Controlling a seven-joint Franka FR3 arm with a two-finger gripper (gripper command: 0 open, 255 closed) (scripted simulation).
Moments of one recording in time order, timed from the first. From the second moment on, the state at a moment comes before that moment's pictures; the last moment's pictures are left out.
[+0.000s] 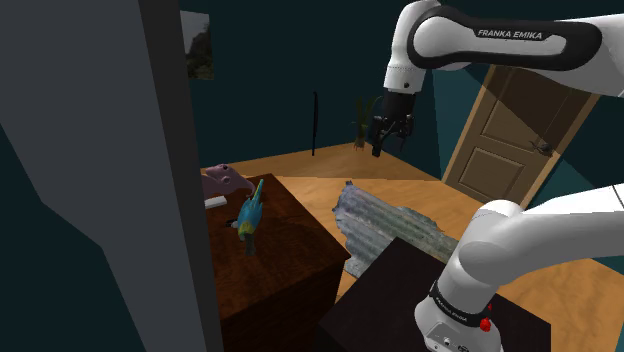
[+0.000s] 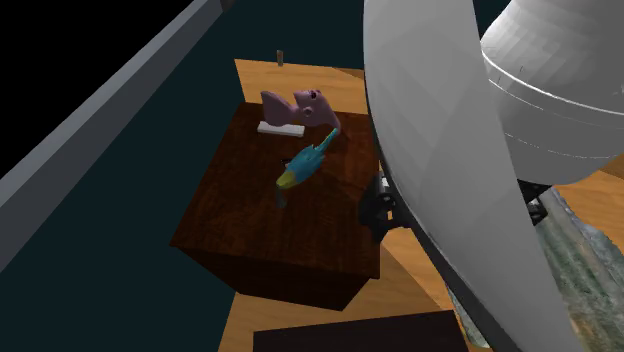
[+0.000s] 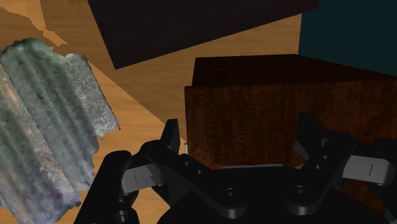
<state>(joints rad) -0.02 -0.76 -0.06 -2.37 0.01 1.54 0.15</state>
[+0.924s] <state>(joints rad) 0.02 -0.55 0.04 -2.55 0.08 2.01 0.26</state>
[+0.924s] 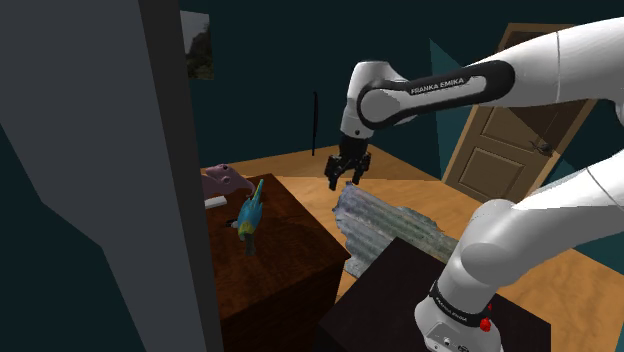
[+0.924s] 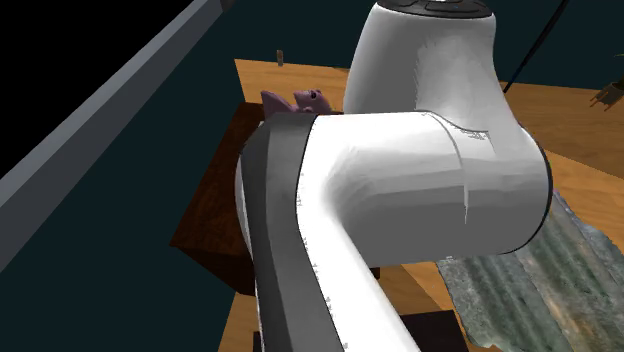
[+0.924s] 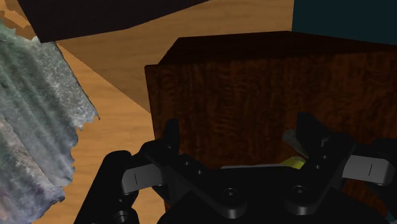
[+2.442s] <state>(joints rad) 0.12 0.32 0.13 -2.26 -0.04 2.72 0.54</state>
